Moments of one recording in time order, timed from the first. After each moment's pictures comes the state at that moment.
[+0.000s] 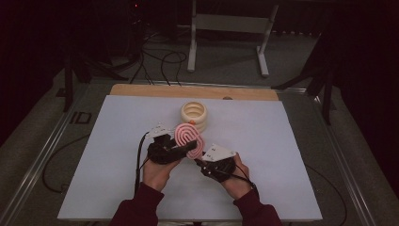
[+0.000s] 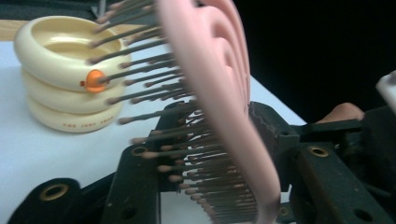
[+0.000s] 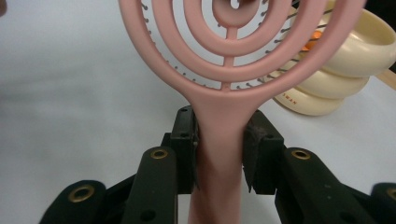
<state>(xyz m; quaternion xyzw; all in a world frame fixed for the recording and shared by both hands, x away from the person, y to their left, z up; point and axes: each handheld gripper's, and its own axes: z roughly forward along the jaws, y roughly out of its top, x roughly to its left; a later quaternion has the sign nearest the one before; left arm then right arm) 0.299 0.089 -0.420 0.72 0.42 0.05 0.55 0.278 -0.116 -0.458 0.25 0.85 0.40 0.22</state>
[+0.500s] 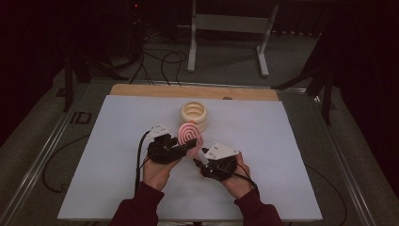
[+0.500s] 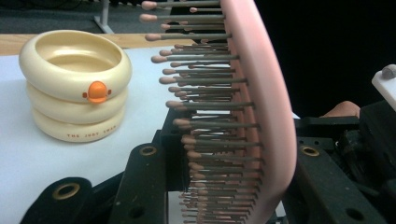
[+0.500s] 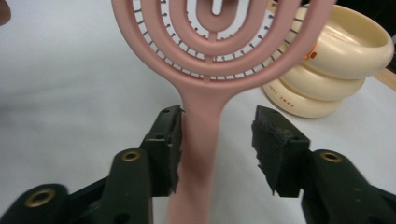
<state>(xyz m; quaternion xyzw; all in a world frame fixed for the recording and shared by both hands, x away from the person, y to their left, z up) 0.298 0.089 -0.416 0.72 0.41 0.07 0.55 0.281 -0.120 -0.455 0.26 0.85 0.42 0.21</state>
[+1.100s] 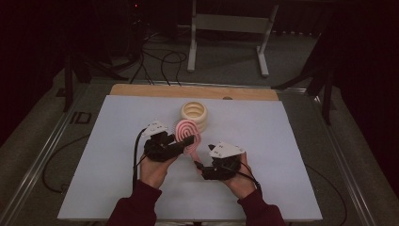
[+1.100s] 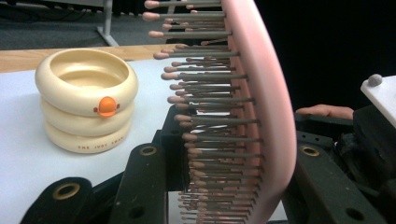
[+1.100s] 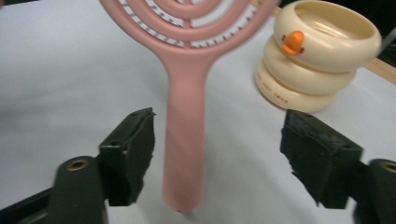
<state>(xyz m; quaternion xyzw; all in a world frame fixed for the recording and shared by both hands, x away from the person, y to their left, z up) 0.299 0.096 -0.407 0.72 0.40 0.08 0.56 0.282 -0.131 -0.454 0.27 0.84 0.43 0.20</state>
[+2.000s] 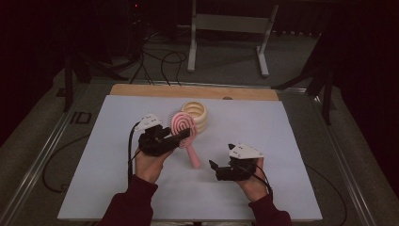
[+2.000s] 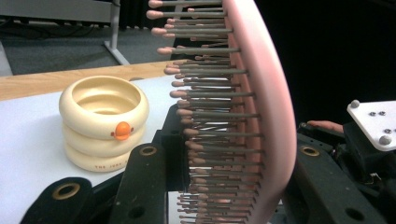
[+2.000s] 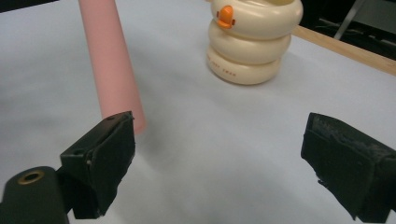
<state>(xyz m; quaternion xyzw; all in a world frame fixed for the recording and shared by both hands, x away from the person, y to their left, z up) 0.304 0.107 -0.385 0.71 0.40 0.10 0.57 0.279 -0.175 -0.467 0.35 0.79 0.44 0.22</state>
